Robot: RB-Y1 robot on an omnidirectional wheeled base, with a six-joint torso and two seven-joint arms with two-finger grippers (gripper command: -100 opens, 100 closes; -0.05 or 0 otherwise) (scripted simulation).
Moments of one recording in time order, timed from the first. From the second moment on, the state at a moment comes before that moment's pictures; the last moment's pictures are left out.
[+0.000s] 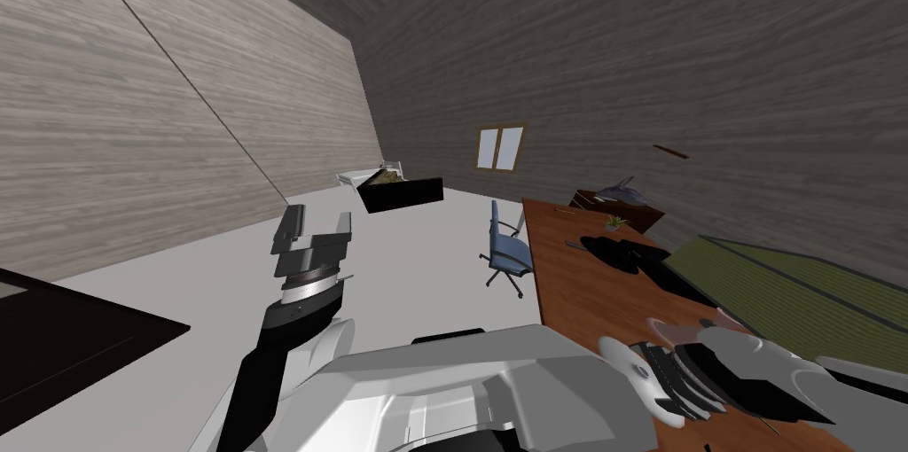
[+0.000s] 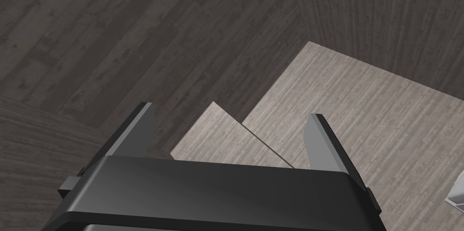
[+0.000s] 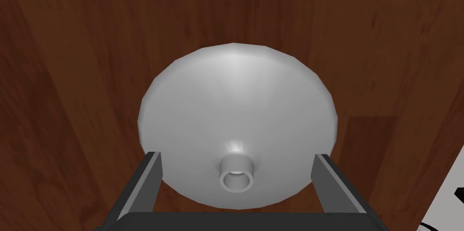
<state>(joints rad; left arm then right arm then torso) 0.51 -0.01 0.04 -2.39 -0.02 -0.51 0.14 0.13 -1.27 0.90 -0.64 0.67 -0.76 0.62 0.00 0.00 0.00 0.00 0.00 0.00</state>
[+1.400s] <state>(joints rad) 0.51 -0.01 0.04 -2.39 -0.02 -0.51 0.14 0.05 -1.22 0.98 -0.49 0.60 -0.81 0.70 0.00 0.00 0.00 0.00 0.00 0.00</state>
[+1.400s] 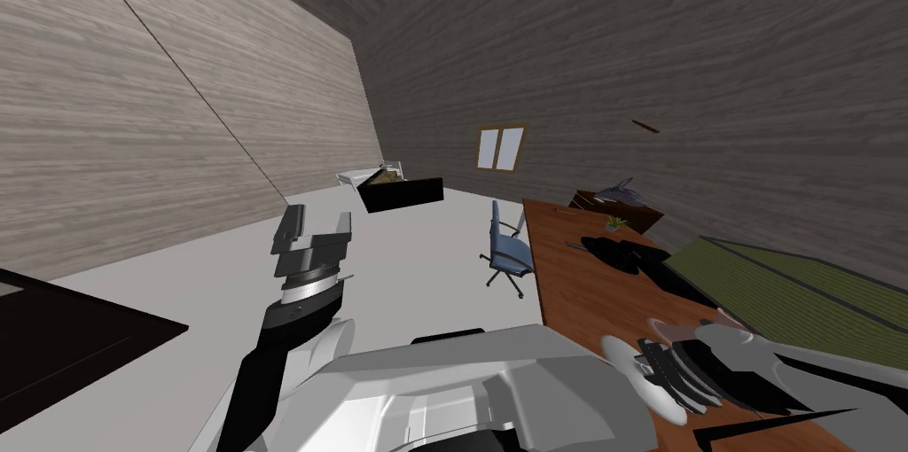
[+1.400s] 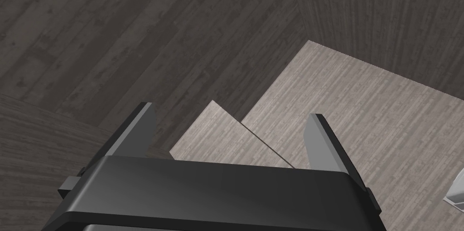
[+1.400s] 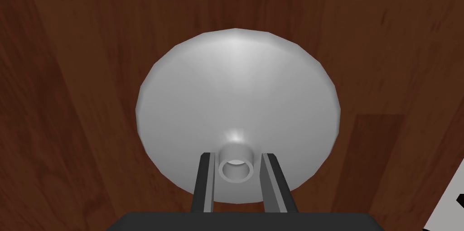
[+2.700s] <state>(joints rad) 0.51 -0.01 0.04 -2.39 -0.02 -0.51 0.14 0.25 -1.33 0.76 -0.80 0.78 -0.70 0.50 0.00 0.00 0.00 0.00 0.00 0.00</state>
